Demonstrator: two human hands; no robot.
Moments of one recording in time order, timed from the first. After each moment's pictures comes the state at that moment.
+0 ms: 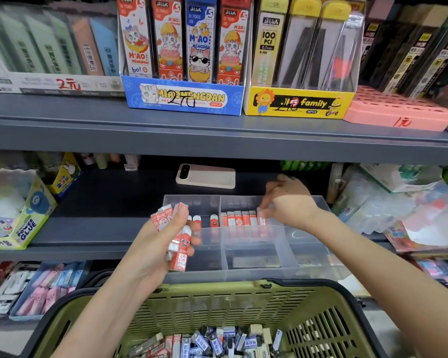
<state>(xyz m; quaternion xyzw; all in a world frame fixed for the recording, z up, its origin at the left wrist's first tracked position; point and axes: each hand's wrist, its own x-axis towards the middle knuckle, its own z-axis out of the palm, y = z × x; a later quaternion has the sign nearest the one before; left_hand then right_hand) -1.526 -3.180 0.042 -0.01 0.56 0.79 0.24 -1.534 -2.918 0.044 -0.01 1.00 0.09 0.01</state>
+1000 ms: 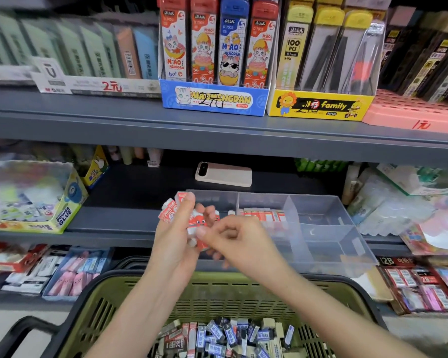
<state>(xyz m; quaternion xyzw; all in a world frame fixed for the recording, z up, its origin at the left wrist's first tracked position) -1.508 -3.177 0.051 -0.07 0.44 0.88 0.17 -1.463 -3.068 0.062 0.03 0.82 -0.58 0.01</state>
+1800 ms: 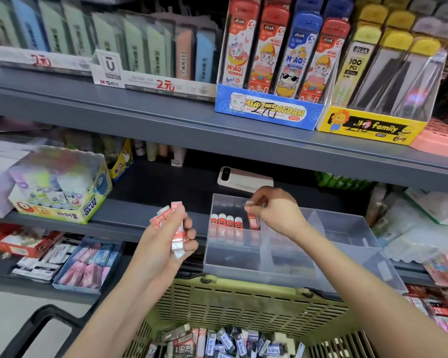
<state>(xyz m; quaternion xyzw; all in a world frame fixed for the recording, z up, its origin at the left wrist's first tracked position) -1.529 -3.246 0.026 -0.06 0.40 0.90 0.18 -1.559 -3.023 0.043 0.08 0.96 -0.26 -0.04</state>
